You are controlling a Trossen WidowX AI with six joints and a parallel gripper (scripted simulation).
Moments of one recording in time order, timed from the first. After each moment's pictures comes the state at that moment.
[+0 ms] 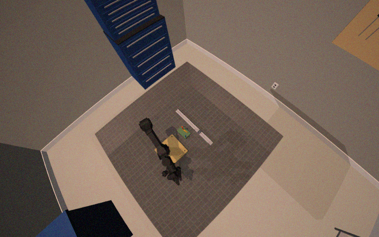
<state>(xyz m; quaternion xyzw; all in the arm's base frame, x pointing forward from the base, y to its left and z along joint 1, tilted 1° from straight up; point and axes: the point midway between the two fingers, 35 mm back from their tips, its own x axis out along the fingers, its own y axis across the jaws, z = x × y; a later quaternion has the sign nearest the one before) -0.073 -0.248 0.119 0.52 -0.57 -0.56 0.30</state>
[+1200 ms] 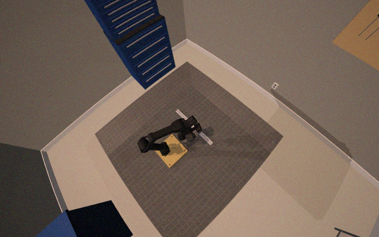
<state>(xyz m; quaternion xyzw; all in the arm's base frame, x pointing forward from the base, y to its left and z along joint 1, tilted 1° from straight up) 0.244 -0.102 0.147 0.62 0.22 -0.57 0.49</state>
